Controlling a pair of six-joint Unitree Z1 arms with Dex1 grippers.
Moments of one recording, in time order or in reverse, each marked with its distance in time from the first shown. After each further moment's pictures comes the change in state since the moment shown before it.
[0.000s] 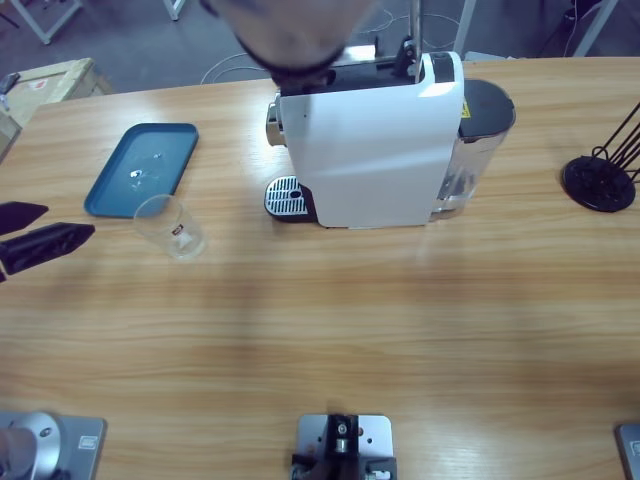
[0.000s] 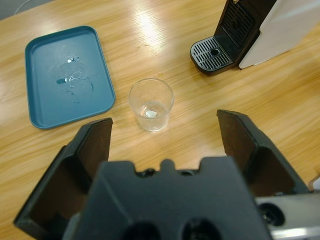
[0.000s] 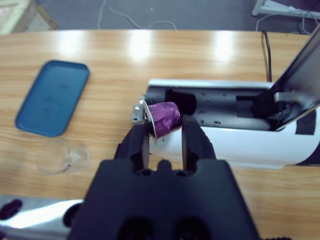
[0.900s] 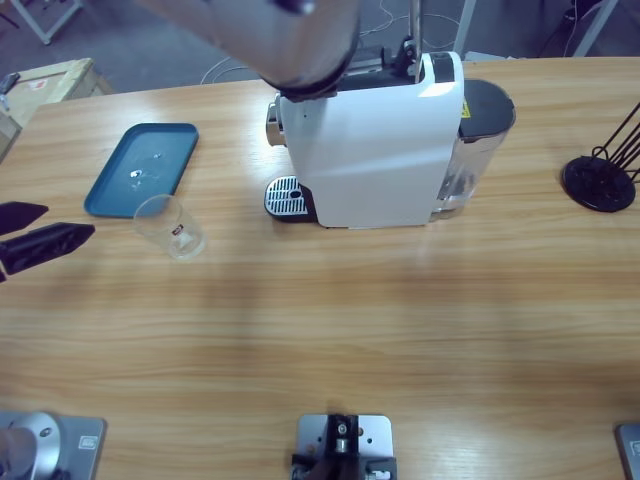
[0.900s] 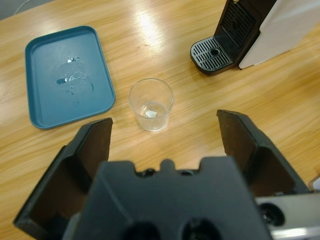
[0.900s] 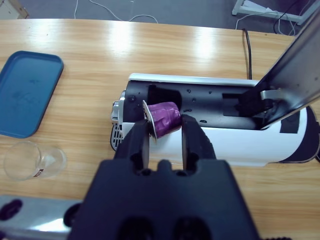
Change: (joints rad) arm 0 0.000 0.000 0.000 0.000 0.000 0.000; arm 1 -0.002 0.078 -0.125 0.158 -0.042 0.021
